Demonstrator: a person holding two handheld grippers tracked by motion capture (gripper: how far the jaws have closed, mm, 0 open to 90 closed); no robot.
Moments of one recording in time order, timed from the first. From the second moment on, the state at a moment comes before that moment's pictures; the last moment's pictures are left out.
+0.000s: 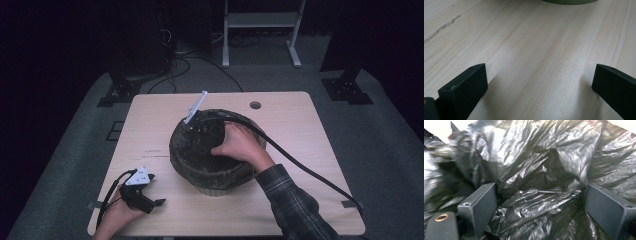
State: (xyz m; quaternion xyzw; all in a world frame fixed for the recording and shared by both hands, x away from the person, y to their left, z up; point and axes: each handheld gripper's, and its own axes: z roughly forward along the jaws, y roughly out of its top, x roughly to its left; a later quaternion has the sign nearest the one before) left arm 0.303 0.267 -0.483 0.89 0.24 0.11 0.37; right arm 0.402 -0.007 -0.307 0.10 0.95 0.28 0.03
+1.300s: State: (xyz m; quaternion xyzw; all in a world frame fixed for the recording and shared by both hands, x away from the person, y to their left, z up) left arm 0.304 0.267 -0.483 0.89 0.24 0.11 0.37; right arm 0.370 -0.110 -0.241 0.14 0.91 0.36 0.12
